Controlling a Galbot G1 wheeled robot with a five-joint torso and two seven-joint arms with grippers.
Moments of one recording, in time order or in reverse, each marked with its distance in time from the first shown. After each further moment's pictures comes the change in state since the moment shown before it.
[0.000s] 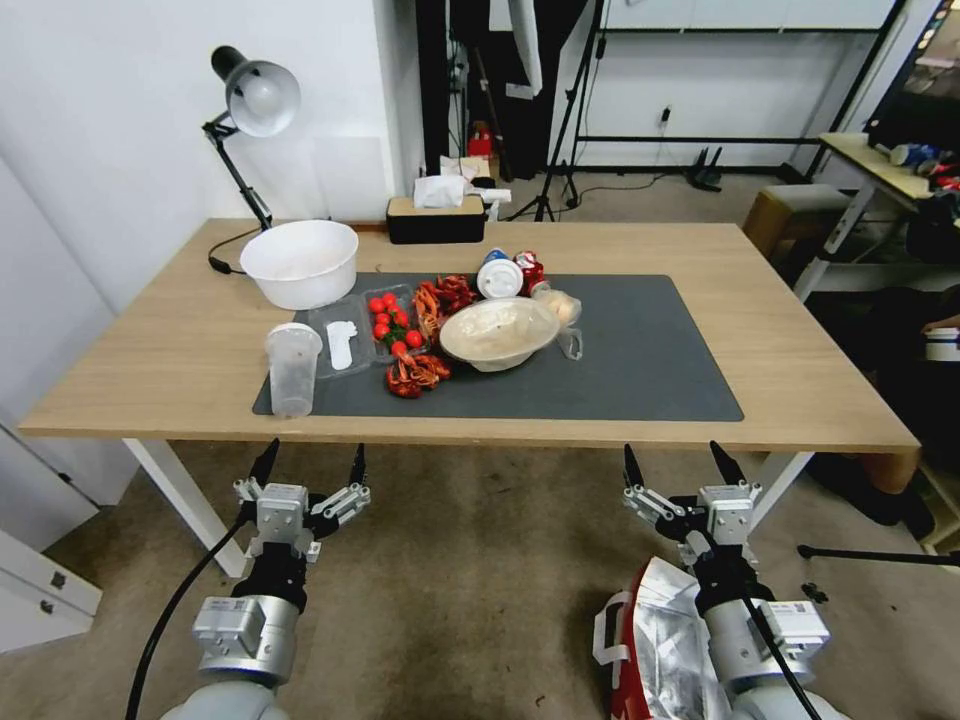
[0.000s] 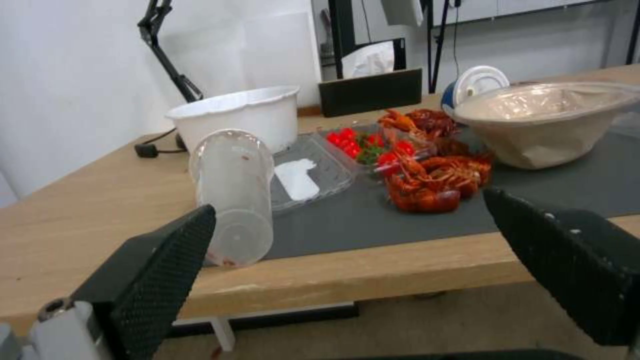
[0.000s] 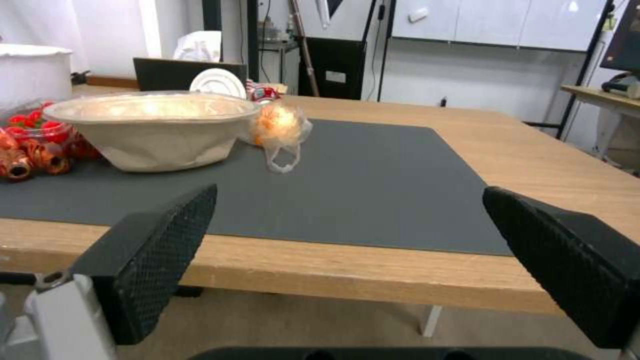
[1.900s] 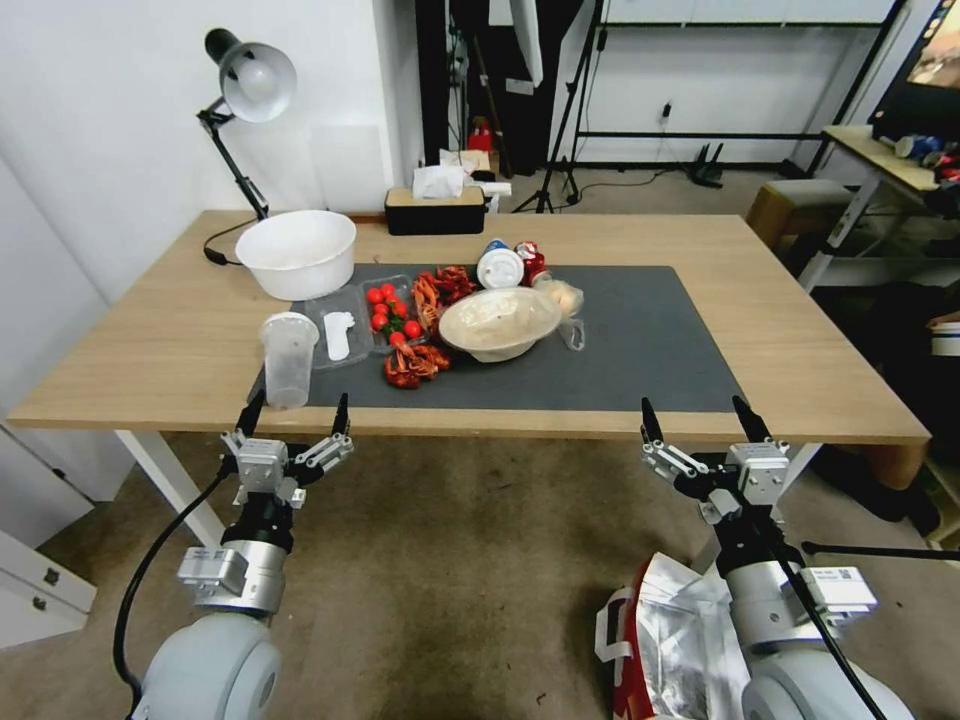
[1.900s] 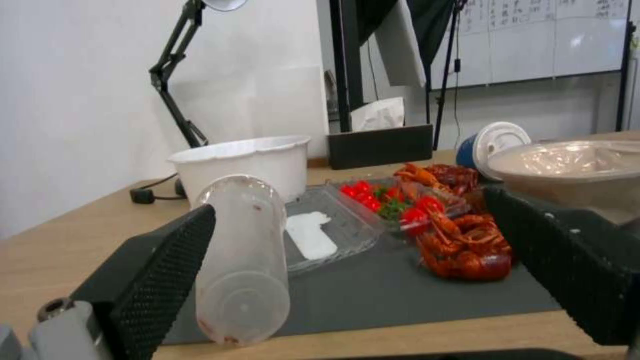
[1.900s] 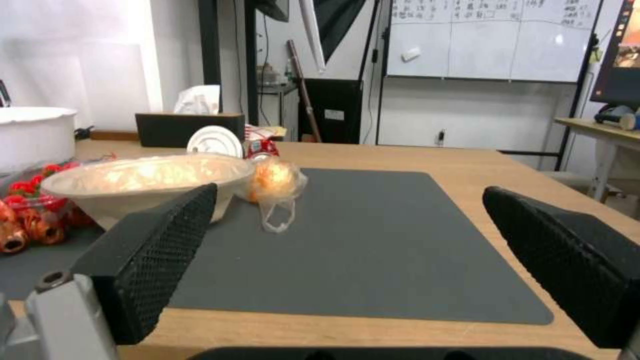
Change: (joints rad) left arm -0.175 0.242 0.034 0.111 -0.204 -0.122 -0.144; right arm 0.071 -0.062 0.016 0.086 0.094 -0.055 0.039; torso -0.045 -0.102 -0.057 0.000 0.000
